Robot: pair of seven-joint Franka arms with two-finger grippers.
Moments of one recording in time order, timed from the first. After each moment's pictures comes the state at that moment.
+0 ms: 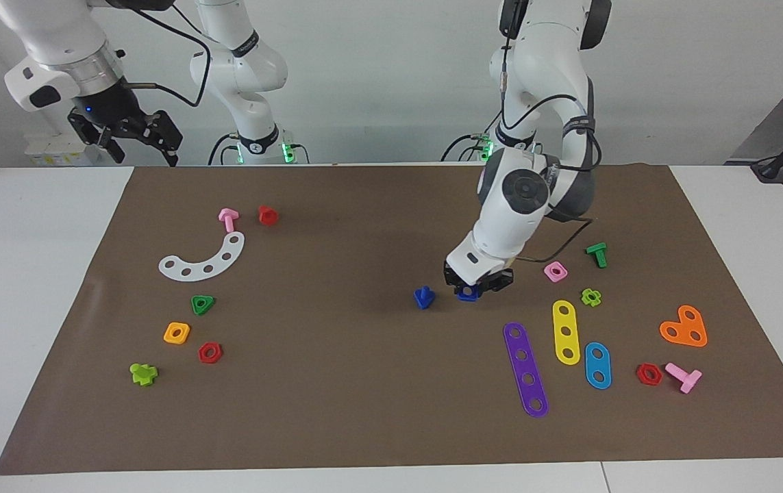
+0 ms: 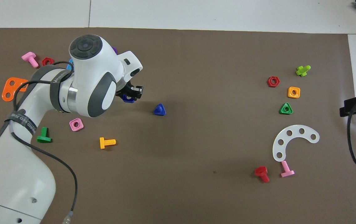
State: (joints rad) left arm -0.44 0.44 0.08 -1.58 -0.14 1.94 -0.10; right arm 0.00 -0.04 -0.05 -1.52 -0.01 1.42 0.07
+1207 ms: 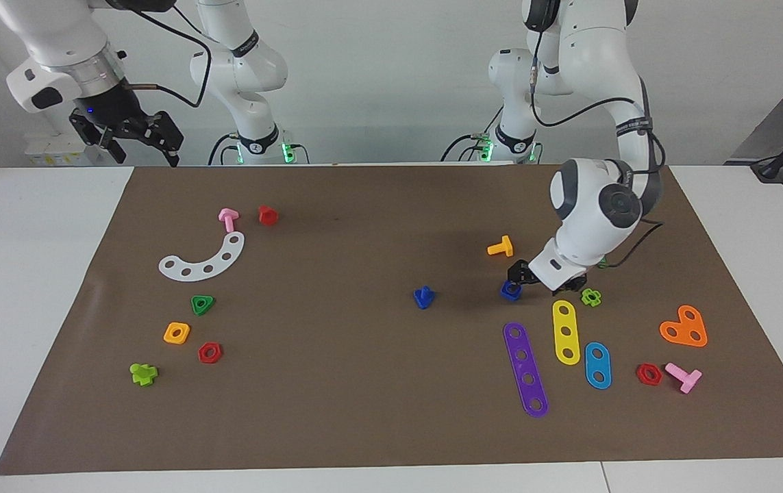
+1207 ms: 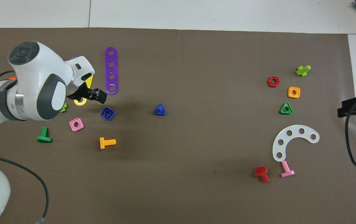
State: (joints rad) left arm -0.25 0.33 0.09 -1.75 -0.14 1.99 0.09; right arm 0.02 -0.04 -0.05 -1.54 -0.01 1.44 0.07
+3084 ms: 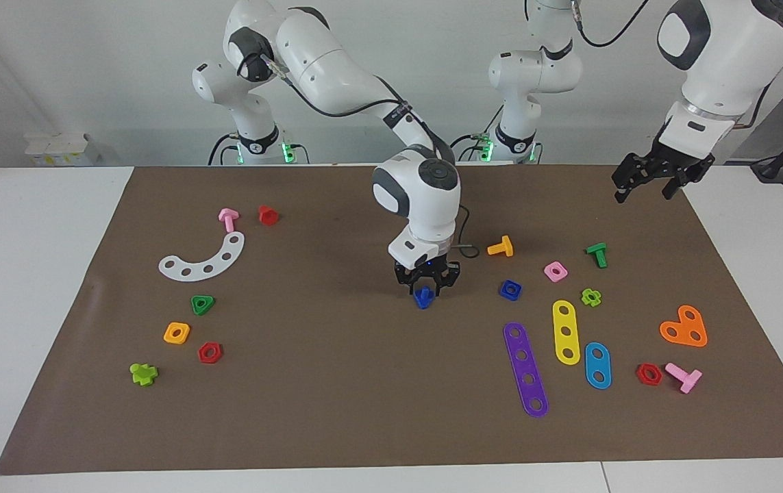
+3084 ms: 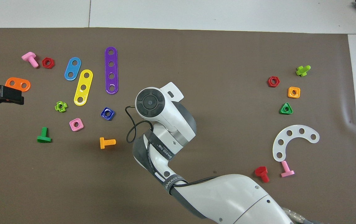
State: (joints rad) left arm -0.11 -0.03 0.11 -1.68 0.01 1.67 -0.02; right arm 0.71 0.68 -0.04 -1.40 -0.07 2.16 0.82
